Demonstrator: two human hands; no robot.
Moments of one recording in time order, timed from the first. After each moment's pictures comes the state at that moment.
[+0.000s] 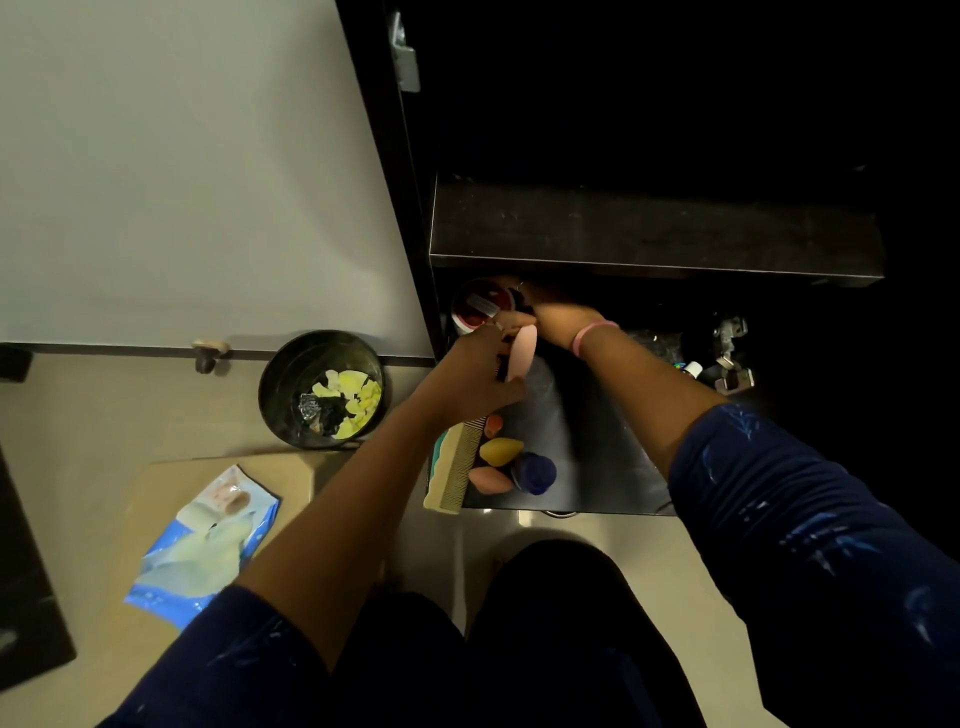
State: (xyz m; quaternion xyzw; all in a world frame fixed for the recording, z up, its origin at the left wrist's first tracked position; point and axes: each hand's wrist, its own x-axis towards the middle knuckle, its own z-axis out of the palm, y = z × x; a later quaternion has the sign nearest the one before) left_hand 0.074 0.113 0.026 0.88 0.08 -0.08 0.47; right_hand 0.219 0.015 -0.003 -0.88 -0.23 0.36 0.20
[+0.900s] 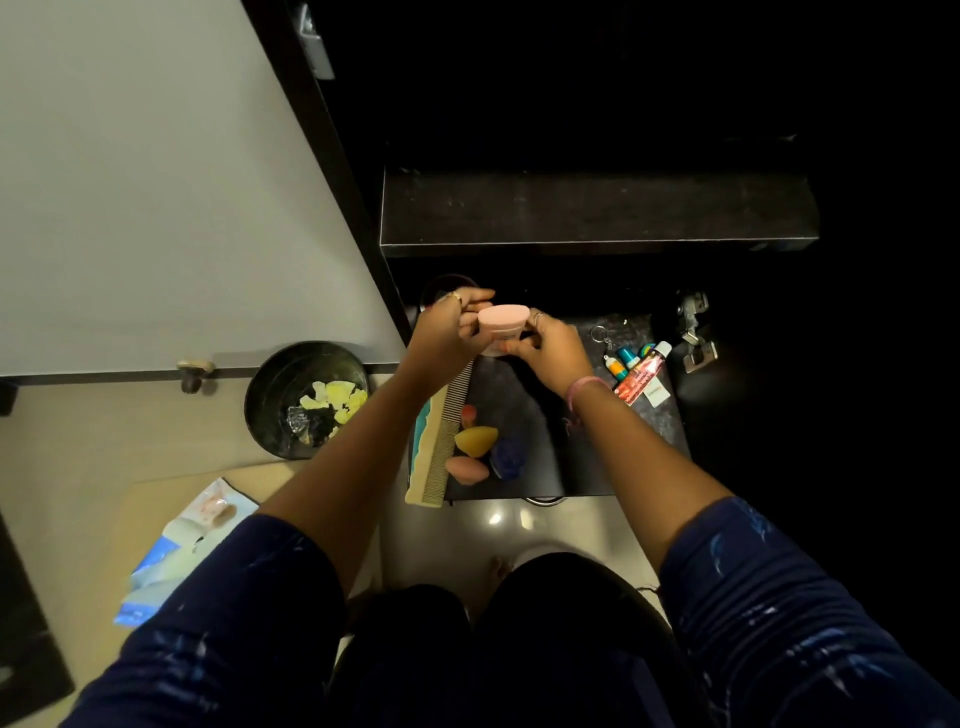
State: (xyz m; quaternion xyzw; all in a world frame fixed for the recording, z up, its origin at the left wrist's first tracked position) left_hand 0.096 0.106 0.021 0.86 0.13 0.01 0.49; right_hand 0.168 -0.034 -0.023 -0.87 -0.16 0.22 0.42
